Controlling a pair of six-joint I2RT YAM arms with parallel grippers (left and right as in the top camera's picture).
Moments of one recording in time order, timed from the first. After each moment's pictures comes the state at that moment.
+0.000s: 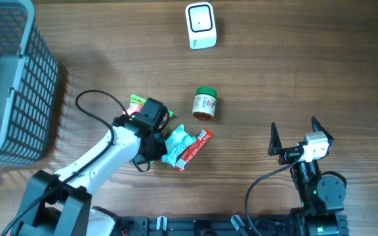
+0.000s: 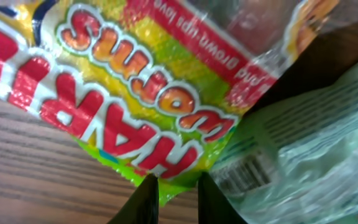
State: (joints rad) left arm -0.46 1.51 0.78 -0.79 0.04 -0.70; right arm 0.07 0.02 0.01 0.00 -0.05 -0.08
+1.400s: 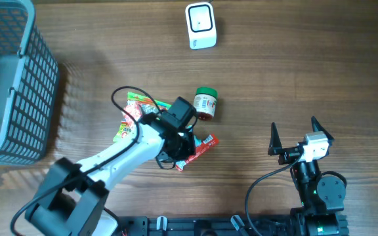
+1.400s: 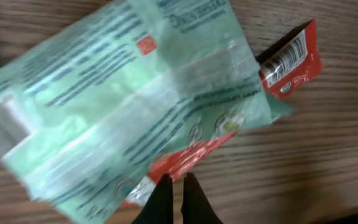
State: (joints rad) left arm -0.65 1.61 0.89 -0.70 0.26 -0.76; right arm 0.07 0.02 0.01 0.00 -0.06 -0.08
